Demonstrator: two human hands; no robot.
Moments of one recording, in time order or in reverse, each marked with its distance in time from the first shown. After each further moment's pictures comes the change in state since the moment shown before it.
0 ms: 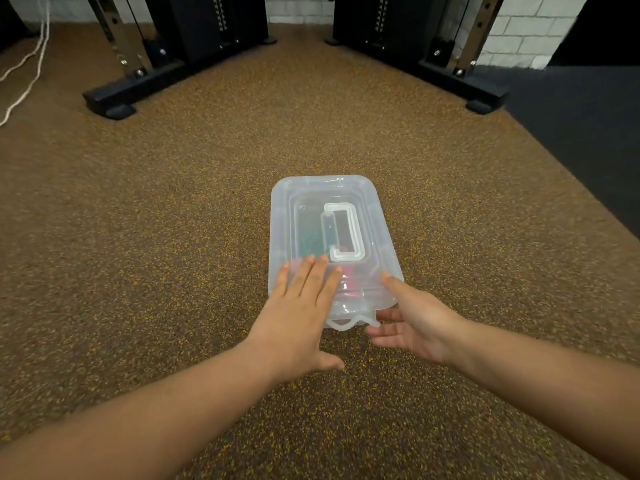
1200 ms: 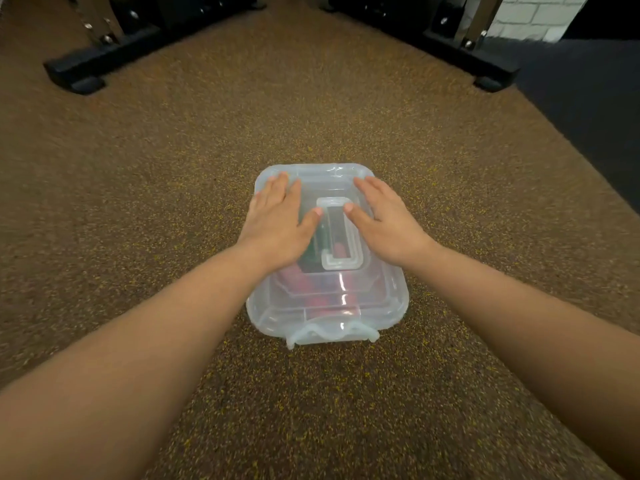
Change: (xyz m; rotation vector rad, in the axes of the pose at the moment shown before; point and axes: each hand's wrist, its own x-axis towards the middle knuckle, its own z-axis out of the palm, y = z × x) left_hand 0.122 -0.068 -0.016 -0.436 0.107 -0.336; right_hand 0.093 -0.088 0.000 -0.964 0.220 -0.782
